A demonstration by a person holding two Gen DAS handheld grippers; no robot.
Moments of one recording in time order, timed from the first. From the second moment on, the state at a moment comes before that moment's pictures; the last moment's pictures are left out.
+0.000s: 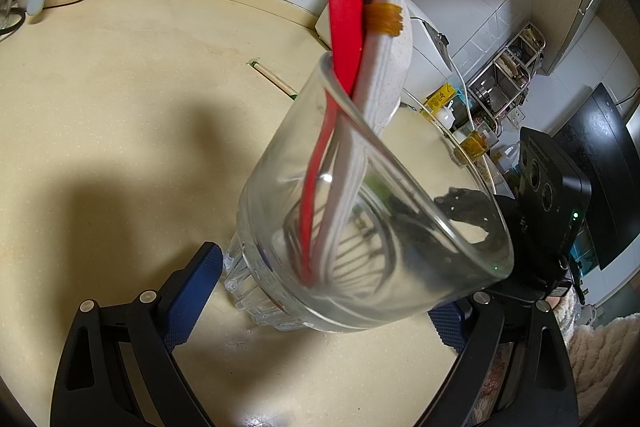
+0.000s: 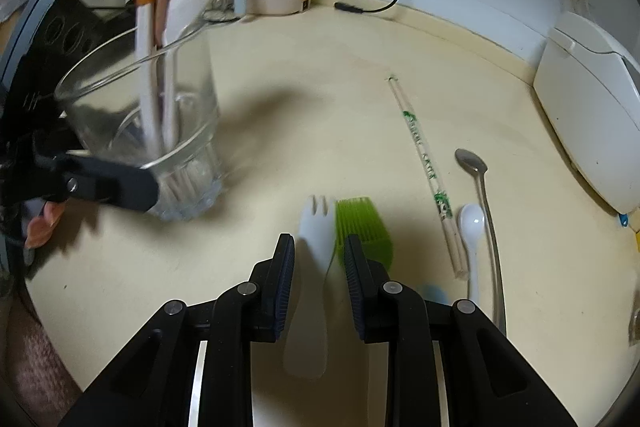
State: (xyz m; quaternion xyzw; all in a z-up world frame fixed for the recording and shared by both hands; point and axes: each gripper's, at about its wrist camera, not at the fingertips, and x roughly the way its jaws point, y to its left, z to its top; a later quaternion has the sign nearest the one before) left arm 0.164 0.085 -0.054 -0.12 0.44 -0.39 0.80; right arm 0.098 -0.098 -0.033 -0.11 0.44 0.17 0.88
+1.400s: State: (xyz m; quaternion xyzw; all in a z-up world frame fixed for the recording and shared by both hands) left arm 0.164 0.086 -0.054 -0.12 0.44 -0.39 0.80; right arm 0.118 -0.099 -0.038 -0.03 0.42 0.19 0.89
